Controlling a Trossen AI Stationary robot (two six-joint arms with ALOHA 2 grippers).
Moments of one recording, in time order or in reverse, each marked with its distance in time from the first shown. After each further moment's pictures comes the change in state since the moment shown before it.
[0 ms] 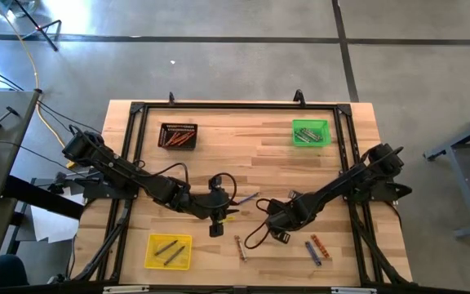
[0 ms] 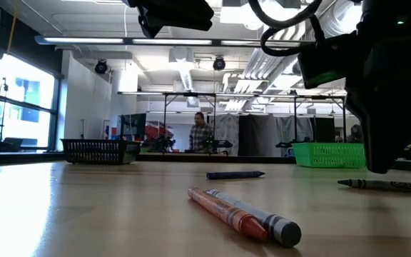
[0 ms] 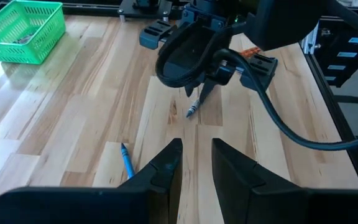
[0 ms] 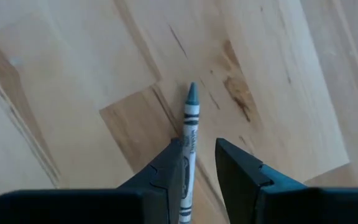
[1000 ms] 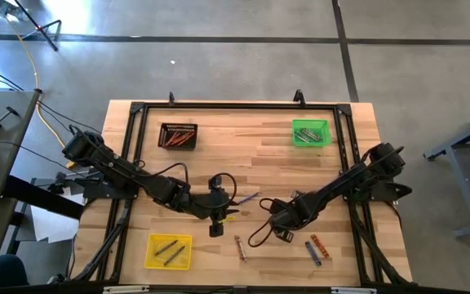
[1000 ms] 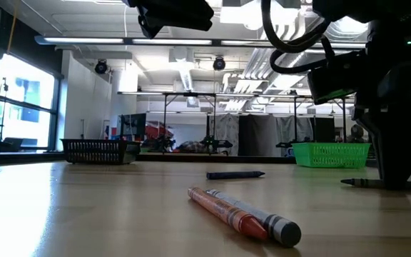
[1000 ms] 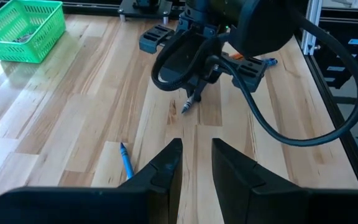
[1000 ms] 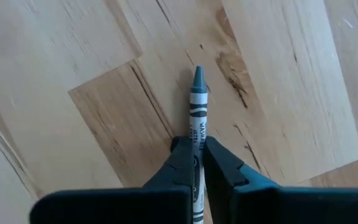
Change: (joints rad) left arm 0.000 0.000 0.000 0.000 0.001 -0.008; right arm -0.005 -0.010 -0.090 0.050 -0.038 -0.017
